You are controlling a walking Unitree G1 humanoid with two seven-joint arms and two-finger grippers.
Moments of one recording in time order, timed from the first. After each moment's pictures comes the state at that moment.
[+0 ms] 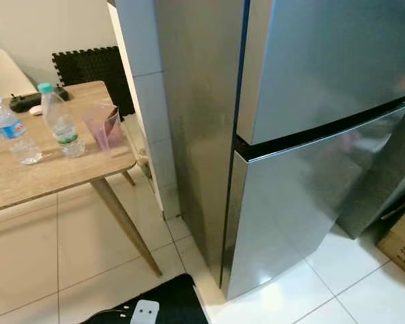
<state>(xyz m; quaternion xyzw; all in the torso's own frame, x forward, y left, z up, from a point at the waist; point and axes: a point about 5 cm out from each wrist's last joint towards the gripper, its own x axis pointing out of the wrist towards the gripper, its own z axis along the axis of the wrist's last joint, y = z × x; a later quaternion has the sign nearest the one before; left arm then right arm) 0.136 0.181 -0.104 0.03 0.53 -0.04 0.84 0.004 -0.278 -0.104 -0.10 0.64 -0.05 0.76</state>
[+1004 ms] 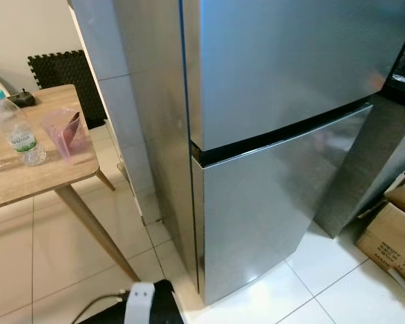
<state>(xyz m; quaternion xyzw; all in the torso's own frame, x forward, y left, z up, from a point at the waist) 0.202 0.204 -0.069 -0.05 0.40 -0.01 0.92 0.005 -0.280 -0.104 -0.11 0.64 -0.06 0.76</state>
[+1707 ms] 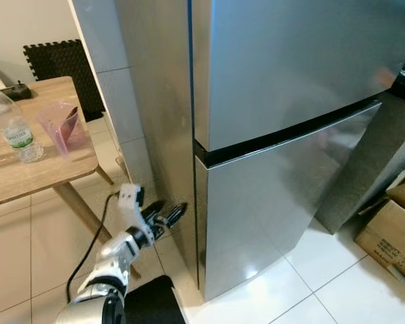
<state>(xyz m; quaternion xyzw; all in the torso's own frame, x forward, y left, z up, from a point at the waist) 0.324 0.183 0.076 -0.16 0.04 -0.36 0.92 0.005 -0.279 -0.104 -0.11 0.64 -0.06 0.76</state>
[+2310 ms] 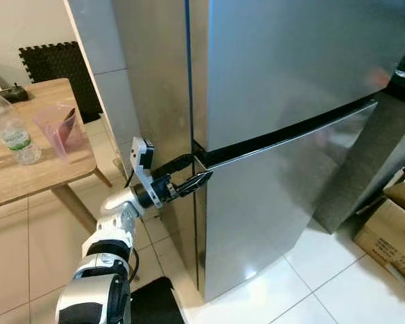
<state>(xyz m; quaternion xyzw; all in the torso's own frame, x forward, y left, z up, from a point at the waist) 0.343 0.160 0.148 -0.10 -0.07 -0.54 0.83 0.006 -0.279 -0.104 -0.11 0.64 -0.06 0.76</state>
